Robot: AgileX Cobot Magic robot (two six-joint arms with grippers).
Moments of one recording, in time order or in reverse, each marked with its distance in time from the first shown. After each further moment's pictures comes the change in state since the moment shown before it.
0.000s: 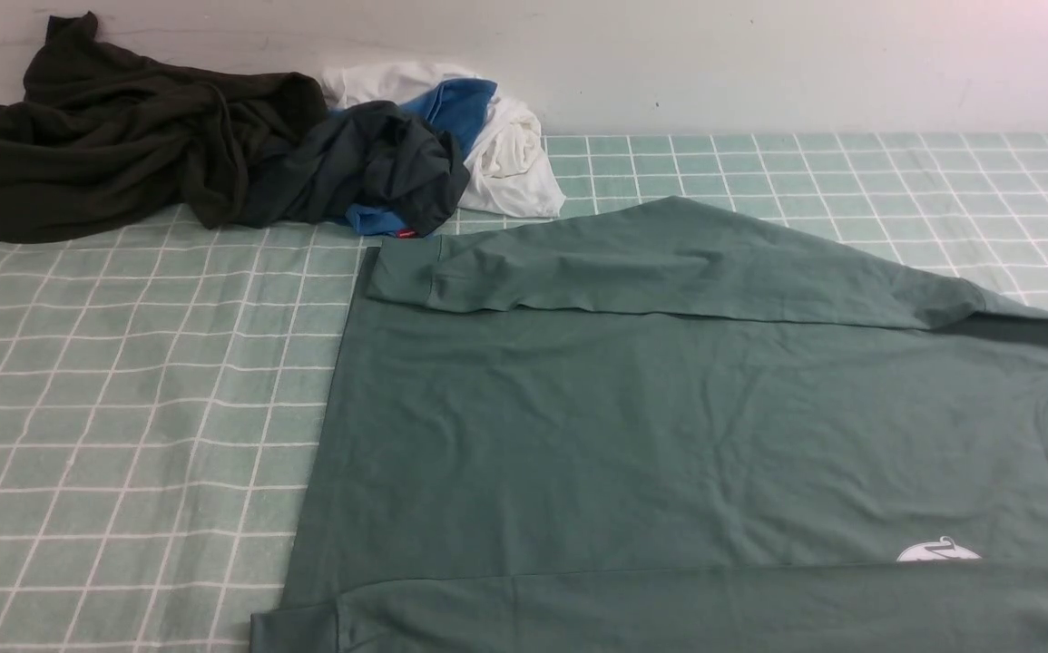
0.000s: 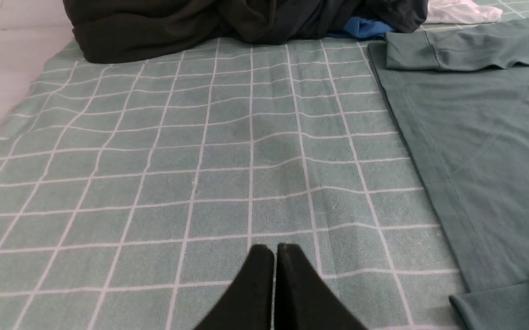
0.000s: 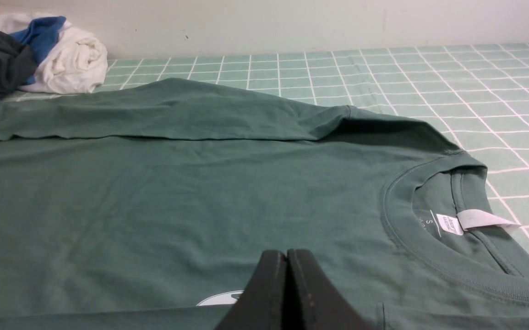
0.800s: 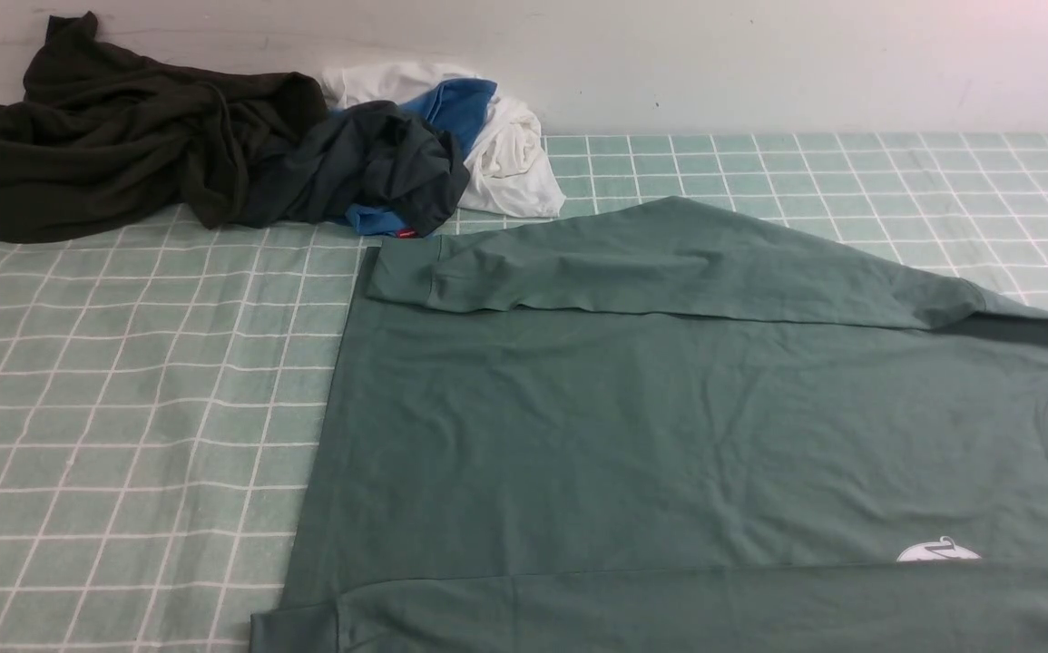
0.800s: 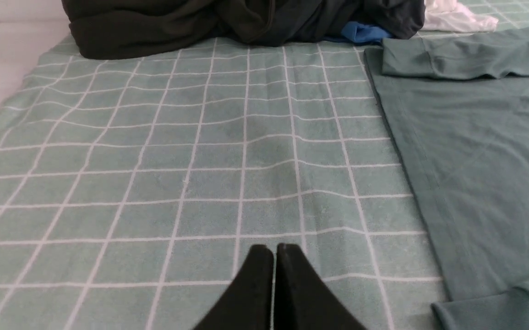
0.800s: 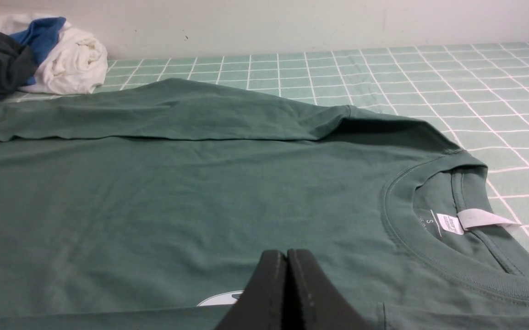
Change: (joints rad) right arm 0.000 0.000 0.000 0.002 0.000 0.002; left arm 0.000 -0.001 0.000 -0.105 -0.008 -0.018
